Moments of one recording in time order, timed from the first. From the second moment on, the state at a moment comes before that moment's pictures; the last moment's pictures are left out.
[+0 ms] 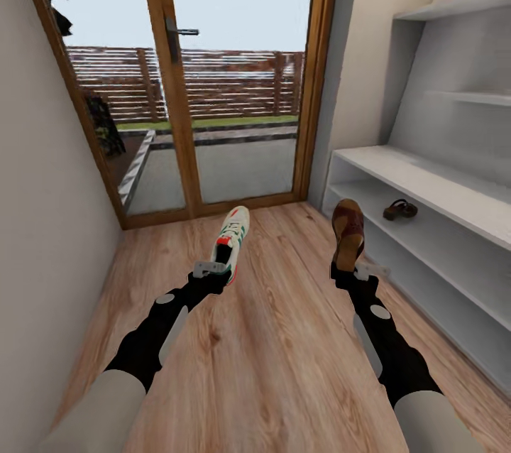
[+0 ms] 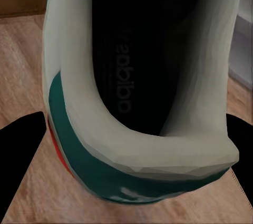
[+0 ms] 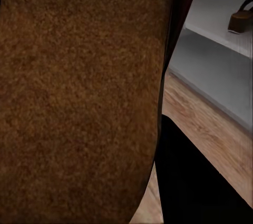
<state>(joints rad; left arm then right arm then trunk) -0.67 -0.06 -0.12 -0.87 0.12 0.21 -0.22 -0.58 -0.02 -0.02 -0.98 -0.10 0.05 -0.14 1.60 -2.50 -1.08</state>
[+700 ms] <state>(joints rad) -0.67 -0.06 -0.12 -0.87 0.12 0.21 -0.22 -0.58 -0.02 -0.02 -0.98 -0.10 0.05 -0.15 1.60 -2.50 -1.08</state>
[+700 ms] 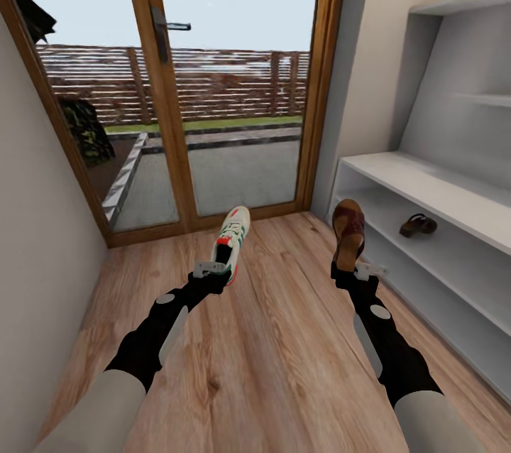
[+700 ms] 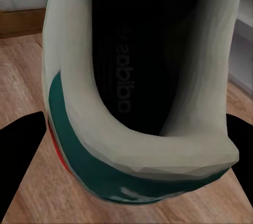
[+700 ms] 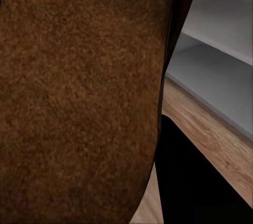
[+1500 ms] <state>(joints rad) -0.67 -0.06 -0.12 -0.86 0.12 0.21 -0.22 -0.58 -0.02 -0.02 -0.98 -0.10 0.05 -0.15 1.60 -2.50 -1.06</state>
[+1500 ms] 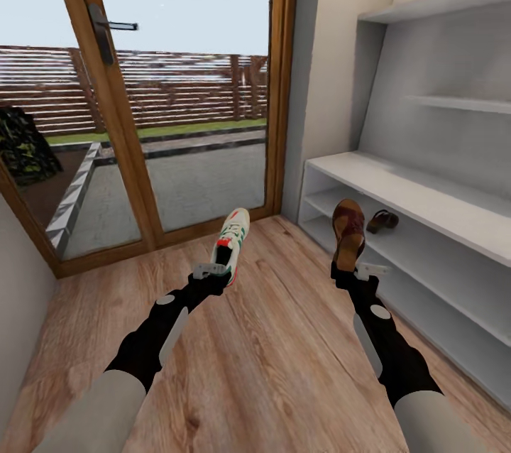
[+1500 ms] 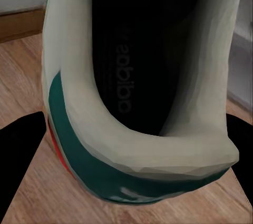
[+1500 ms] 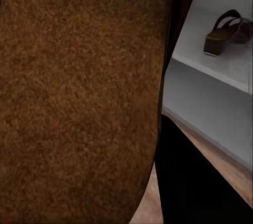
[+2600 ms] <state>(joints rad) -0.67 -0.06 -0.12 -0.86 0.12 0.21 -0.22 -0.58 -0.02 -0.02 -0.98 -0.10 0.05 -0.15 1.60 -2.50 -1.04</state>
